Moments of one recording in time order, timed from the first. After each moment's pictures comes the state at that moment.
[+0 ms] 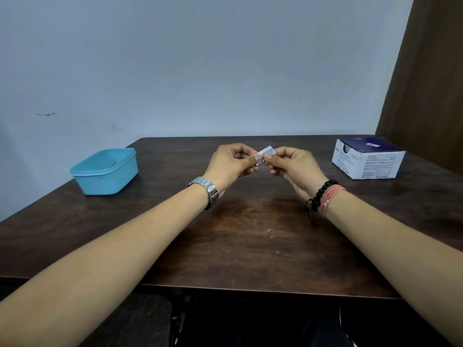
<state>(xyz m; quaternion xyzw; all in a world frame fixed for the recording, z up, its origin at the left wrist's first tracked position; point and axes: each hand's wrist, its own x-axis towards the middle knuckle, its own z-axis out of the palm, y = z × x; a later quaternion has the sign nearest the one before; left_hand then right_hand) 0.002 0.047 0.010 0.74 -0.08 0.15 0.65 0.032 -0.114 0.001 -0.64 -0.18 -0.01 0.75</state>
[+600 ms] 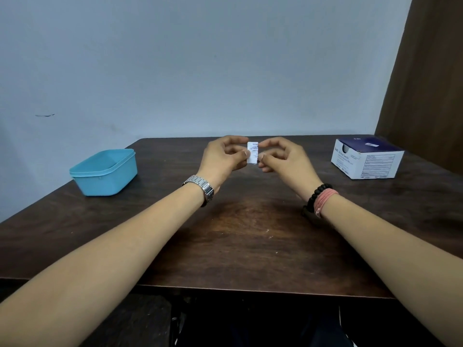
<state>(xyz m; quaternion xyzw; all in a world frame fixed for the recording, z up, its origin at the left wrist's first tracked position) 0.001 0.054 0.019 0.72 -0.07 0.19 0.67 0.023 -0.108 0.005 -0.72 -0.24 -0.11 0.64</state>
